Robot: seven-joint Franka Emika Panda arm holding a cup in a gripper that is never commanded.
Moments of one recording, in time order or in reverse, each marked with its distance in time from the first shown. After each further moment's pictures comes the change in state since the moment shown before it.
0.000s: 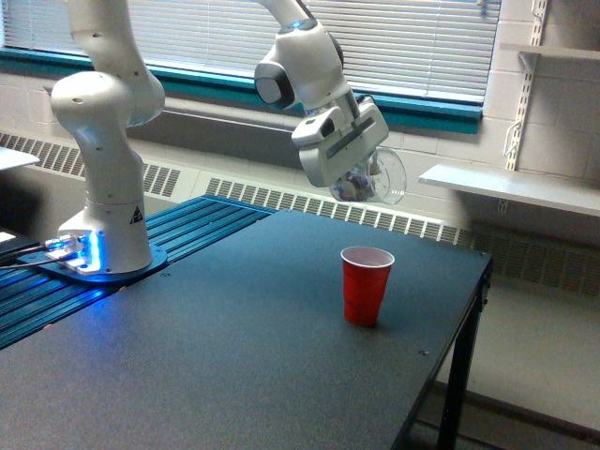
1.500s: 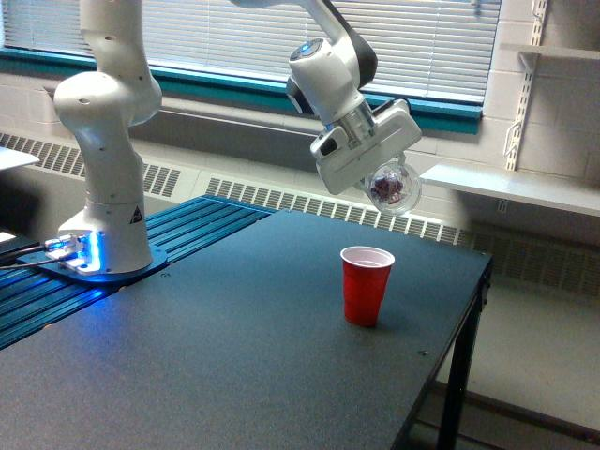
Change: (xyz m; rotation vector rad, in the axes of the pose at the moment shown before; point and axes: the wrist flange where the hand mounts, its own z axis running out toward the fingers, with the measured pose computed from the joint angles) arm -0.042 -0.020 0.036 0.142 -0.028 0.630
